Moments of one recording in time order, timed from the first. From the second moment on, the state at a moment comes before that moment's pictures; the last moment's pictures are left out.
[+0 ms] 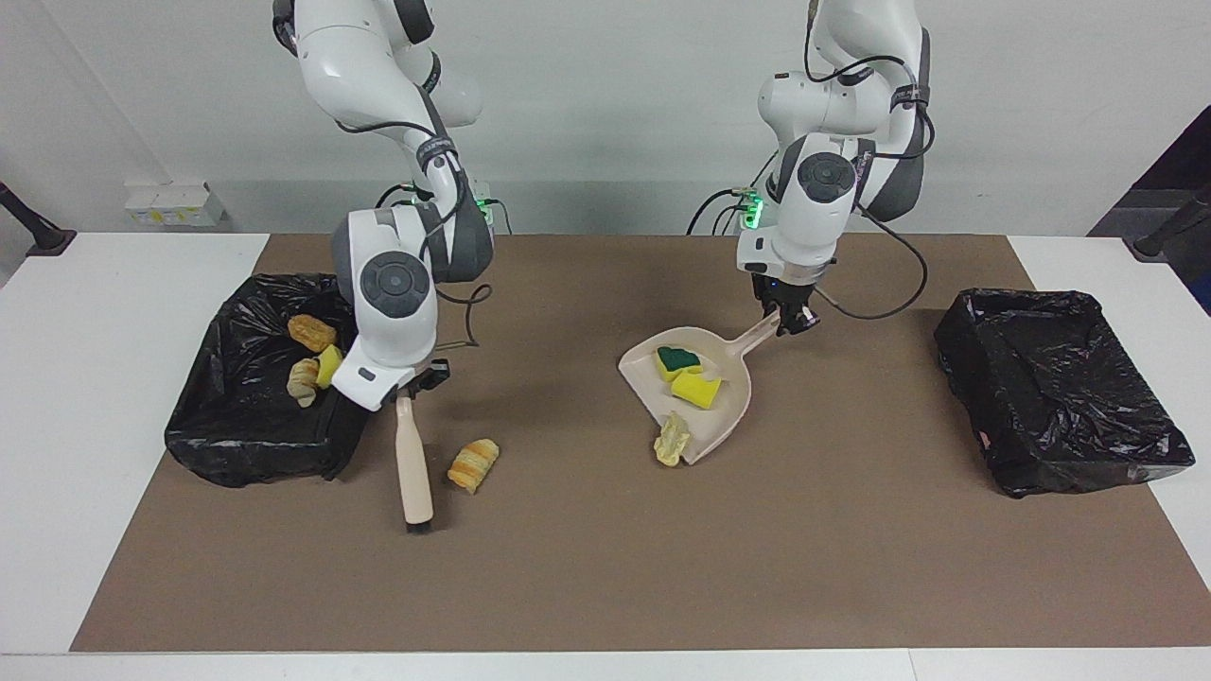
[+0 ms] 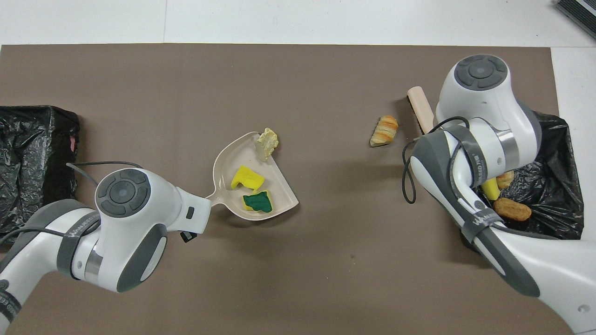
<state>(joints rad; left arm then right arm) -0.24 -0.06 -0.16 -2.29 0.04 2.13 0.66 -0.03 0.43 0.28 -1.63 -0.35 1.80 0.07</state>
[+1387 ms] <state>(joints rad) -0.24 -0.06 -0.16 -2.28 0.04 2.14 0.65 0.39 0.37 0.34 -1.60 0.05 1.71 0.36</state>
